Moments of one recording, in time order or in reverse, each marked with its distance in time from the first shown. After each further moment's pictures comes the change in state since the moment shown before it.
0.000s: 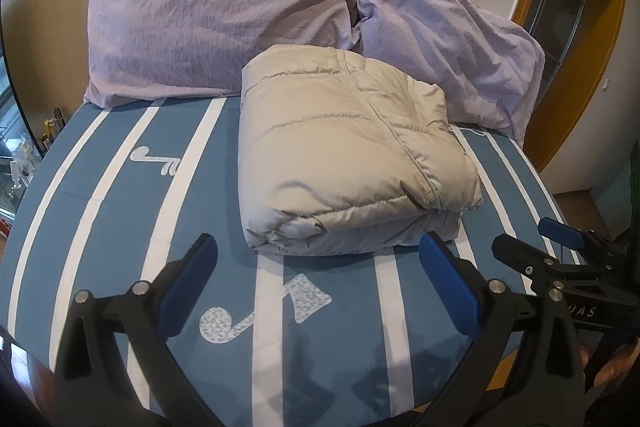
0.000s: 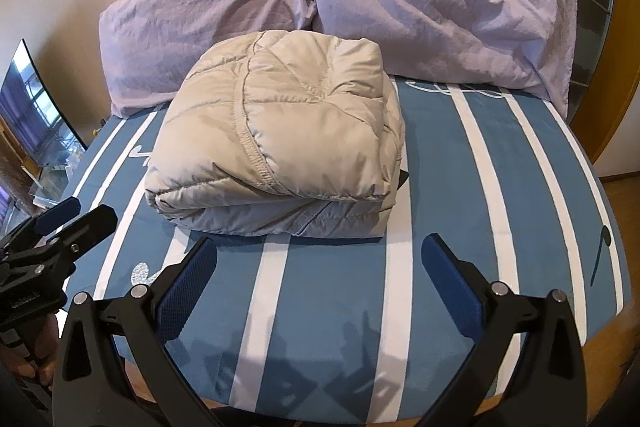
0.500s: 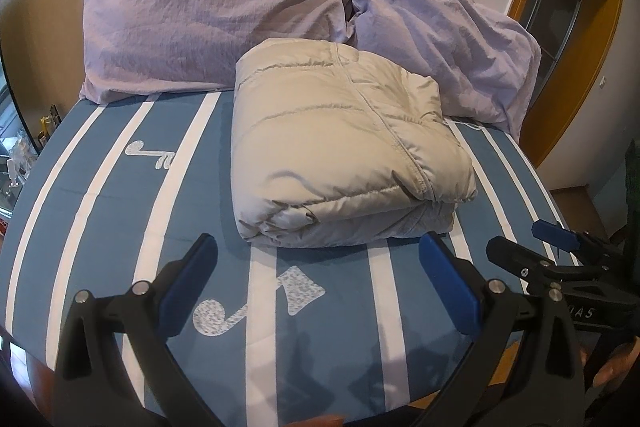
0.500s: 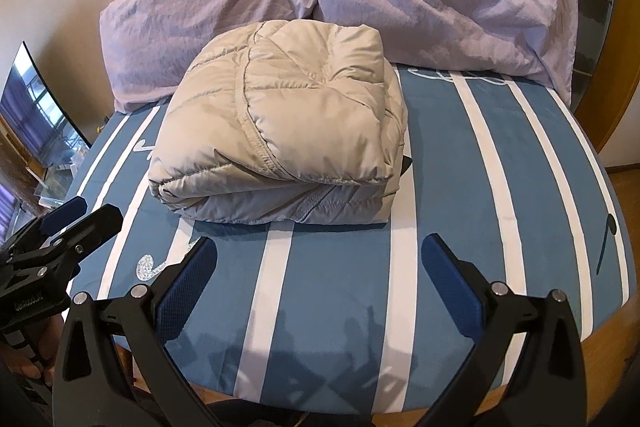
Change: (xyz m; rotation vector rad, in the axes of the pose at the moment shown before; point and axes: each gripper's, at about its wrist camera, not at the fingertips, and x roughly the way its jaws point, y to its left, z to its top) left arm 0.001 -0.004 -0.004 0.001 0.017 -0.013; right arm 0.000 -0.003 -0.007 0.023 0.030 0.014
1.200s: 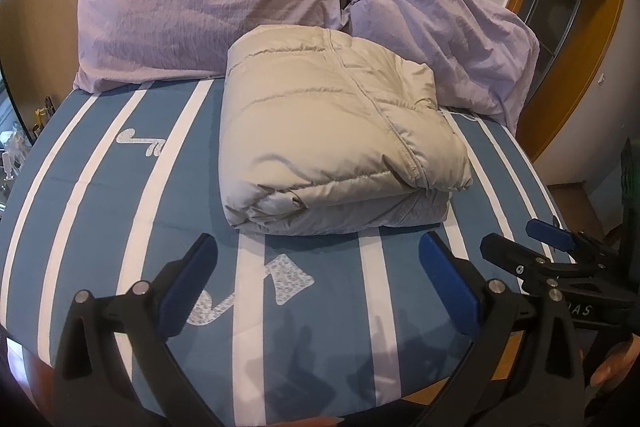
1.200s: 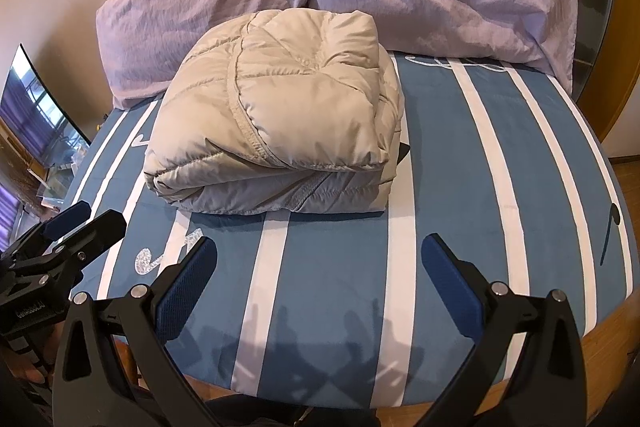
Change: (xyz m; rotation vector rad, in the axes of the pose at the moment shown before) left arm 0.007 -0.008 -0.008 -0.009 0.033 -0.015; right arm 0.004 -0.006 -0.005 0.011 0.026 0.006
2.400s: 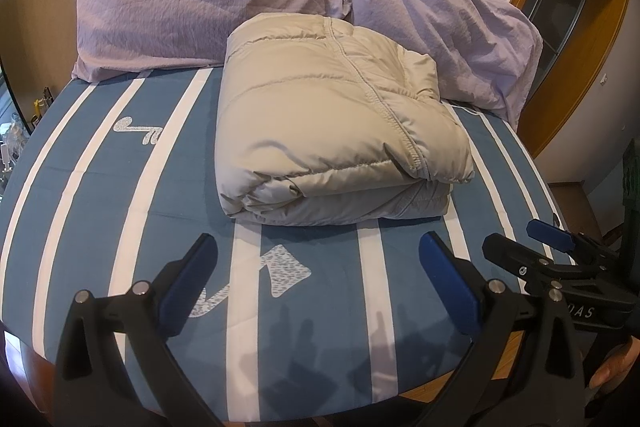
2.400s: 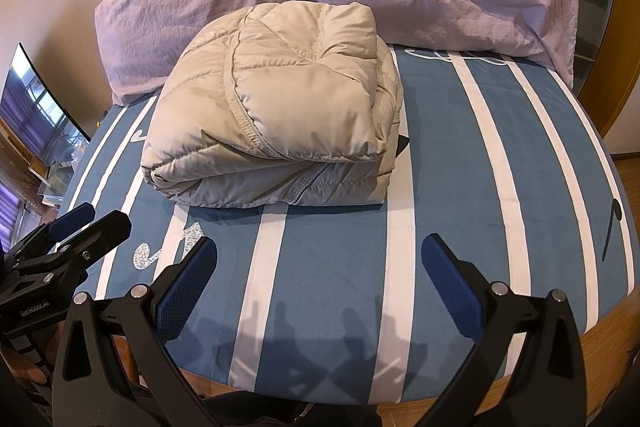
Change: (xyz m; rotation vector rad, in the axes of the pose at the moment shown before) left arm 0.006 -0.003 -0.005 -0.016 0.027 -0.001; right arm 0.000 -0.003 -0.002 0.006 0.018 0.004
